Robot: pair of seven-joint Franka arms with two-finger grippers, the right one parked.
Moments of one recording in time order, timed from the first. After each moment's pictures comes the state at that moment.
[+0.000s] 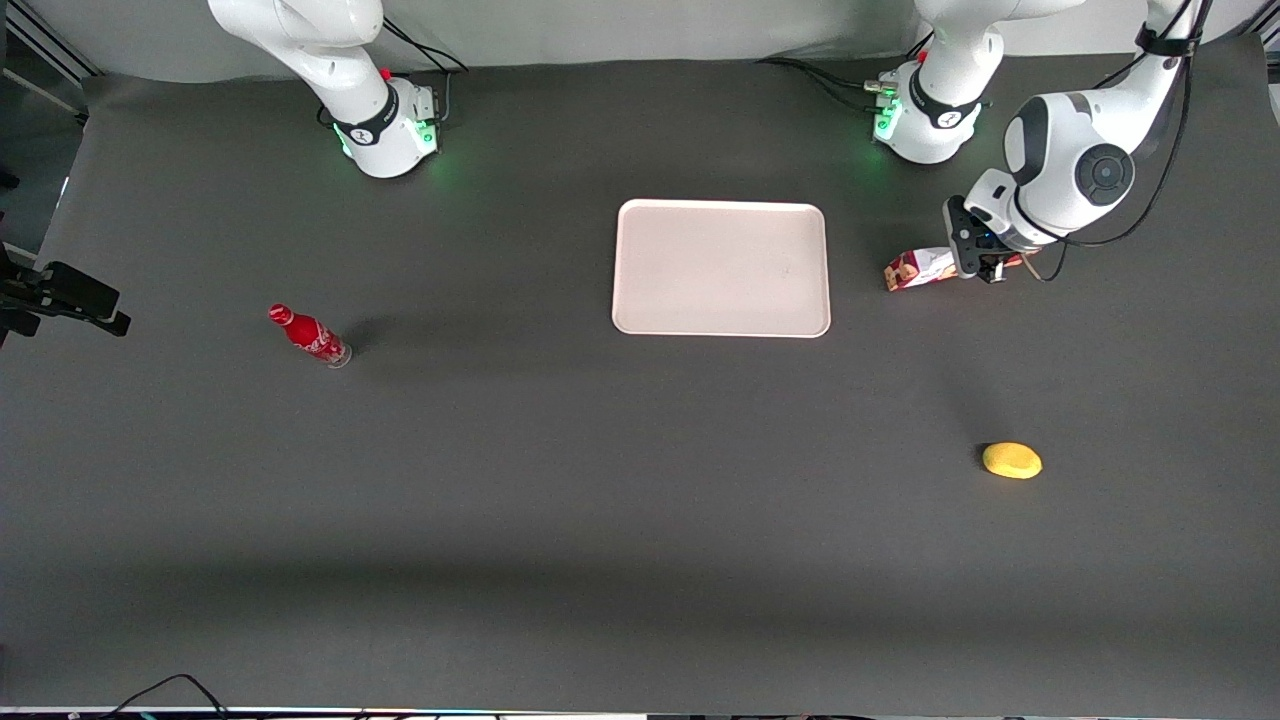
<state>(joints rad) 0.10 -0.12 -0.06 -2.83 -0.03 2.51 1.48</state>
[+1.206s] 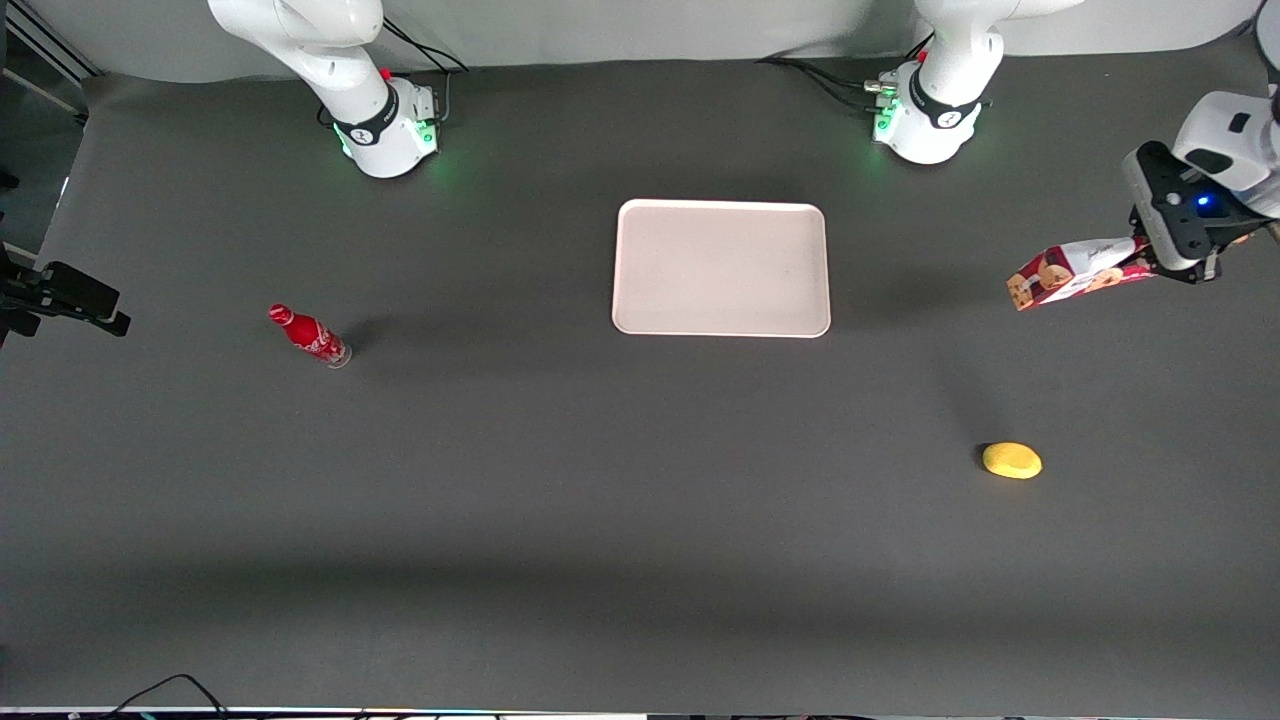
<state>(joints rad) 0.11 -0.21 -0.01 -2.03 -0.01 1.73 1.47</state>
